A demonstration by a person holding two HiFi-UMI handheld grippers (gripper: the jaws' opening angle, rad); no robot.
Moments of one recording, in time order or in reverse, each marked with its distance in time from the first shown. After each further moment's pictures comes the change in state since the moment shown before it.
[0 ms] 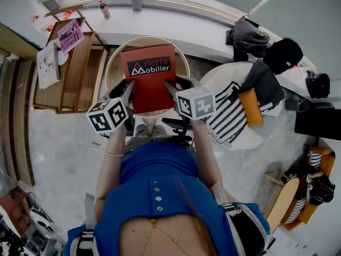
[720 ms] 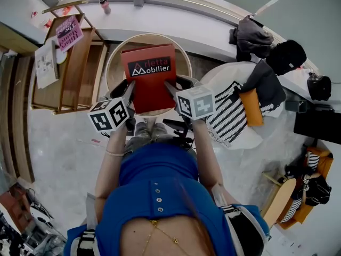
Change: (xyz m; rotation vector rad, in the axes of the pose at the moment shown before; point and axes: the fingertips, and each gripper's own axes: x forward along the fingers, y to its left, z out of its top) left arm 0.026 0.019 -0.002 -0.035 0.042 0.018; right arm 0.028 -0.014 0.003 0.000 0.051 0.010
